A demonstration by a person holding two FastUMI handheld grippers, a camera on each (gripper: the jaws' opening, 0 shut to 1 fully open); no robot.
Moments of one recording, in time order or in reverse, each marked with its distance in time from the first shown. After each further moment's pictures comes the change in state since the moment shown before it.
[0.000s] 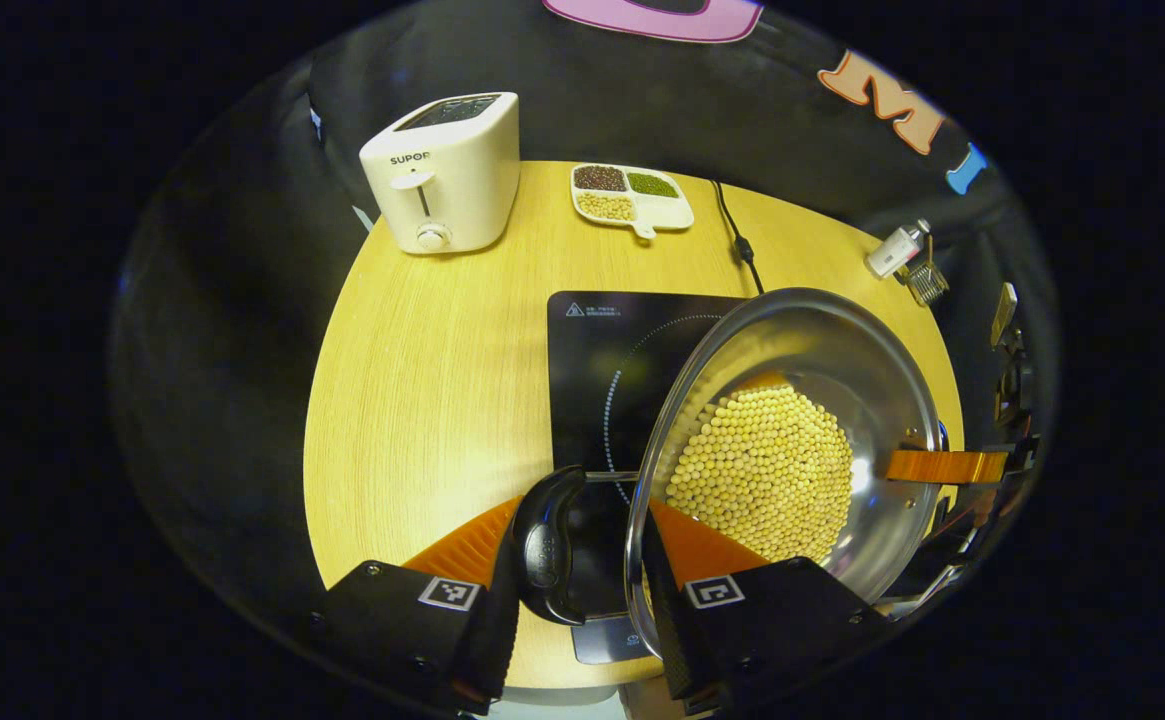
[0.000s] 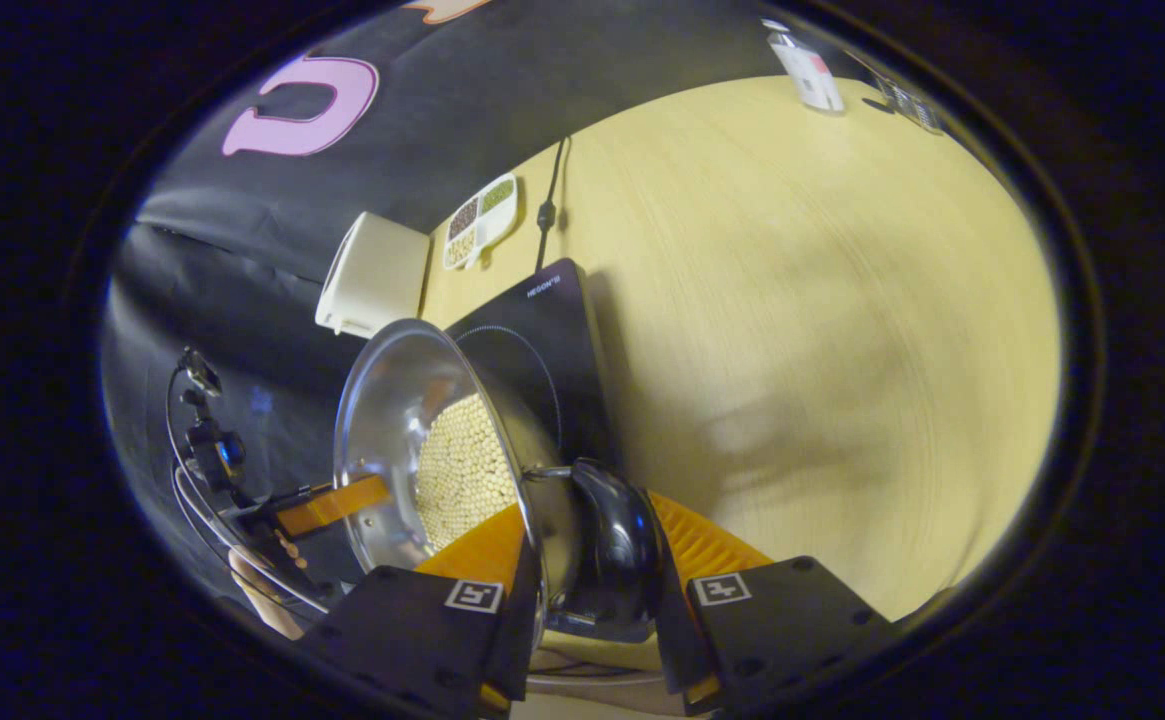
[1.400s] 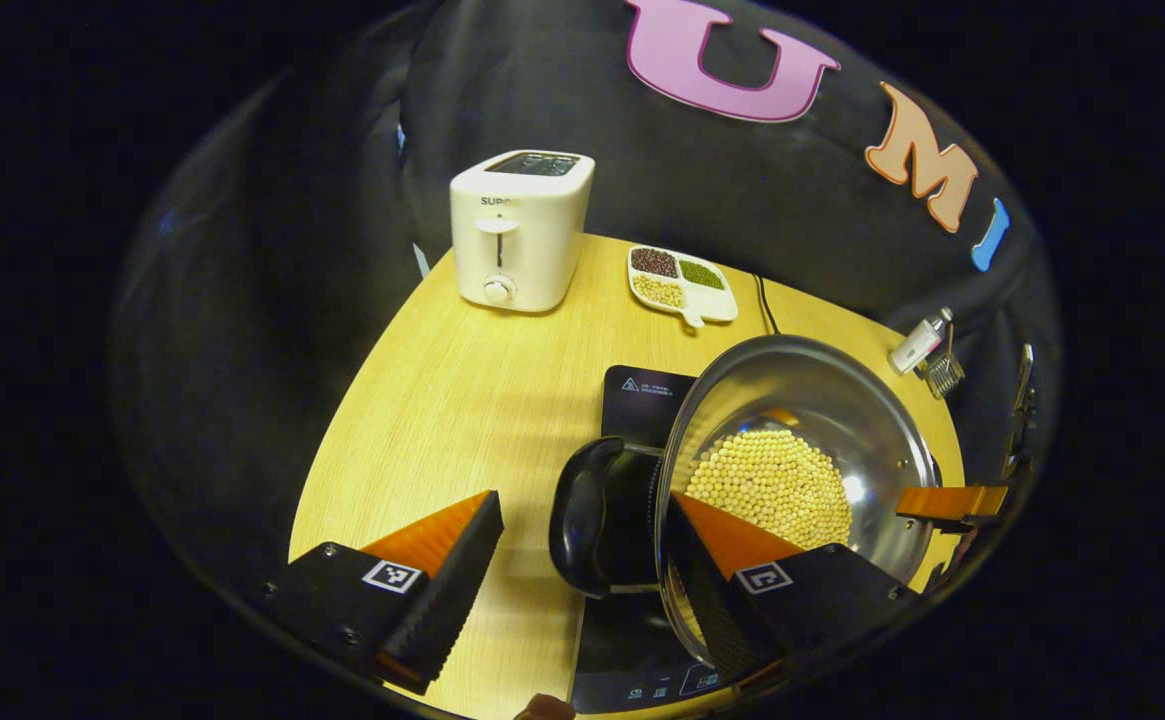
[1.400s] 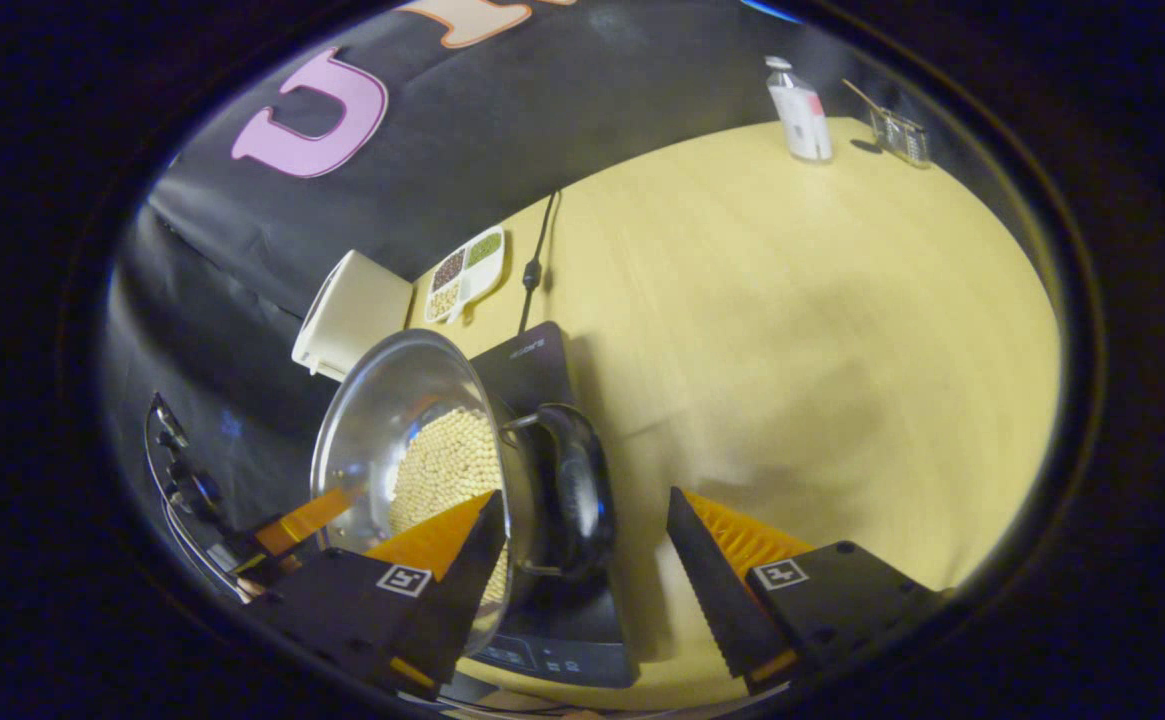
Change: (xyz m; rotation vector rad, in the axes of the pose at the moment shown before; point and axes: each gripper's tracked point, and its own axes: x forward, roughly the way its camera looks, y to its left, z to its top) left arm -0.009 0.032 0.017 -0.150 -0.309 0.056; right arm -0.012 -0.017 0.027 -0.041 -0.212 -0.090
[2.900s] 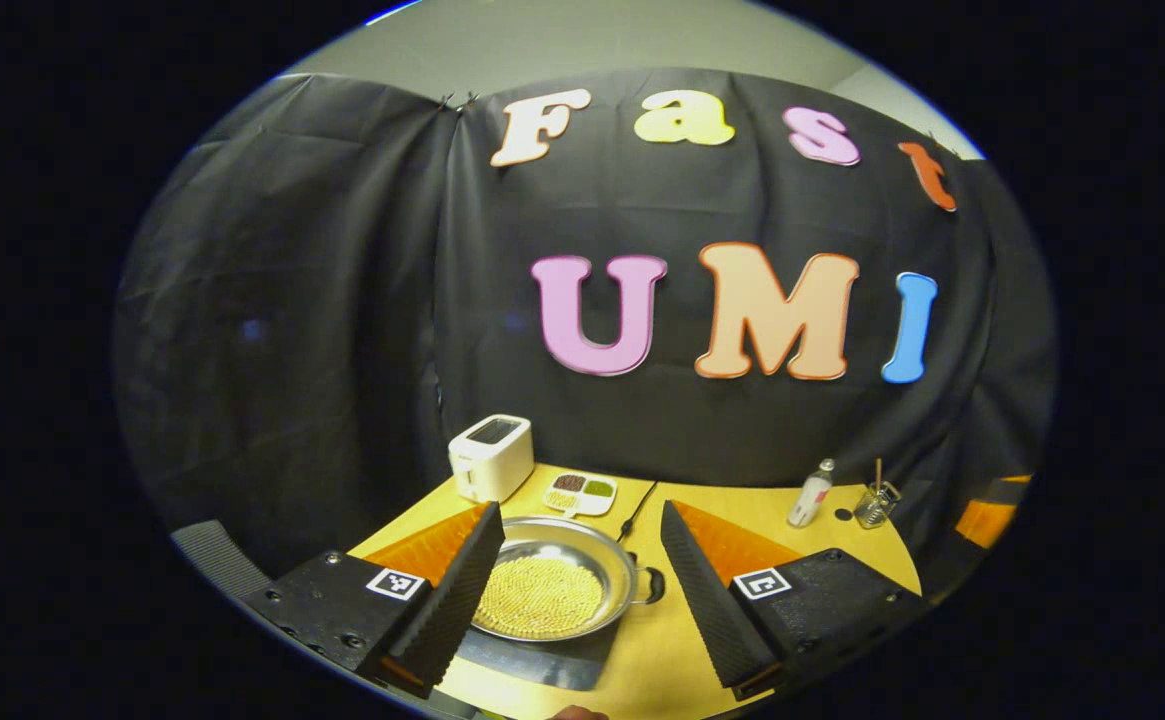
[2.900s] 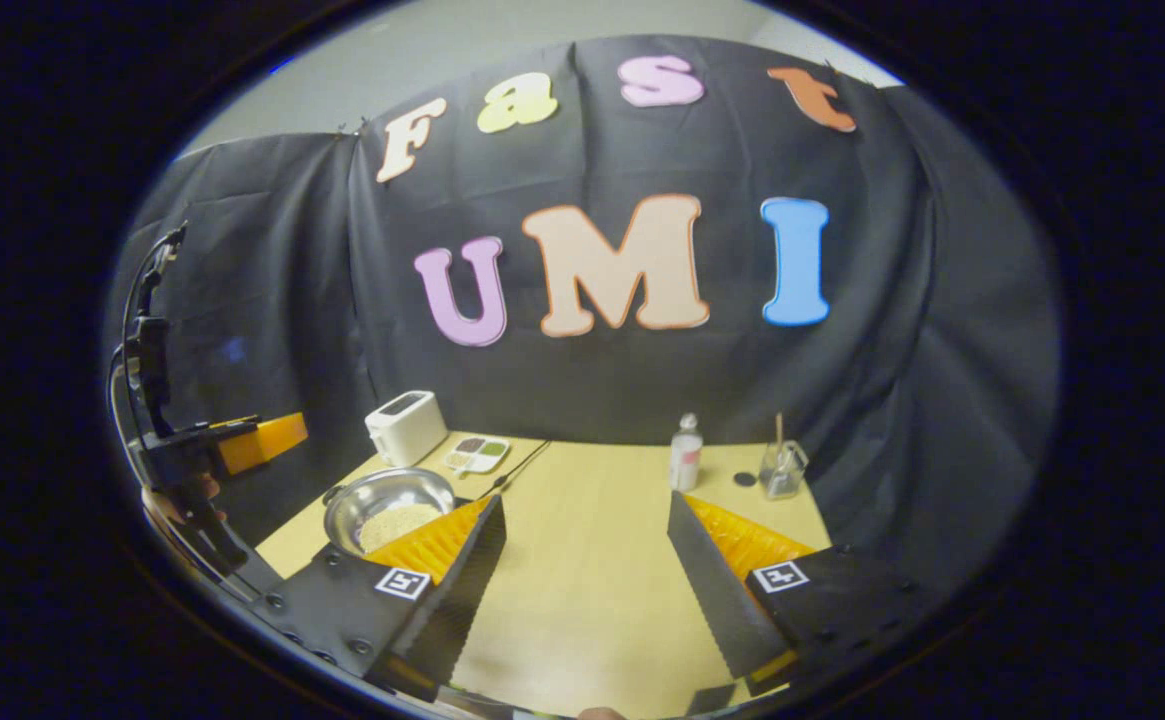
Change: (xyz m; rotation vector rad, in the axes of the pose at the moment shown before) left arm -0.284 -0.323 0.067 0.113 -0.705 0.195; right arm -0.397 -0.121 0.149 -0.518 -0.723 0.055
